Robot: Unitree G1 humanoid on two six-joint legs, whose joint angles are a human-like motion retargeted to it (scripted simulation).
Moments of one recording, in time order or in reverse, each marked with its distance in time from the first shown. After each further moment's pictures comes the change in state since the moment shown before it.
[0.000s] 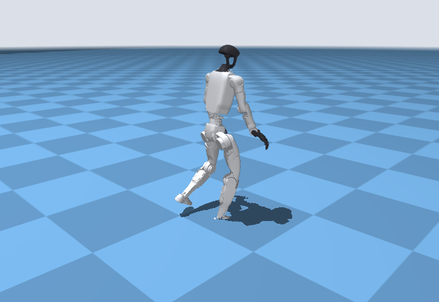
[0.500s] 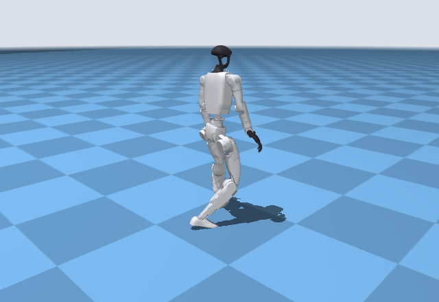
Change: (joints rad) left arm 0.091 -0.035 0.049 0.069 -0.055 -0.001 -0.035; right arm 0.167 0.061 -0.039 0.070 -0.007 0.009 0.084; waist -0.016 -0.227 -0.039; left_leg -0.092 -0.467 0.104 -0.866 0.147 0.002; right_leg 0.161 -0.314 0.081 0.521 -0.176 0.096
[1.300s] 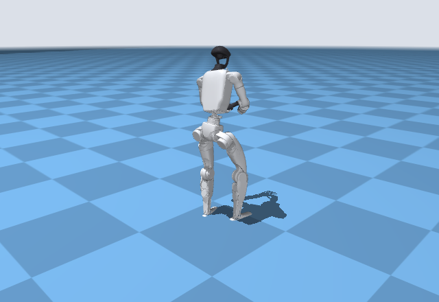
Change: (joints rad) left arm -0.557 0.144 -0.225 -0.737 0.423 -0.029 0.365; right arm -0.333 -0.008 0.283 -0.909 -0.225 -0.116 -0.285; waist -0.041 -0.032 0.122; left_leg 0.106 -0.040 -0.126 -0.125 -0.067 -0.009; right_leg -0.437 0.118 0.123 -0.395 0.257 0.062
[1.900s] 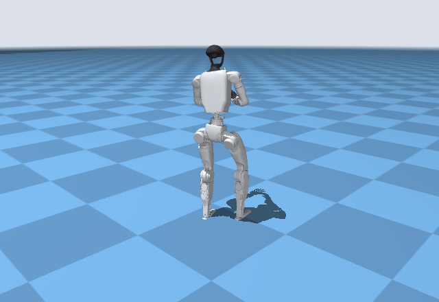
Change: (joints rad) left arm -0.033 0.020 0.037 -0.042 0.068 0.120 -0.111; right arm 0.041 0.020 -0.099 -0.261 0.387 0.015 0.293; waist -0.010 0.015 -0.013; left_leg 0.142 -0.057 -0.202 0.008 -0.039 -0.008; right_leg 0.122 0.018 0.062 0.043 -0.075 -0.015
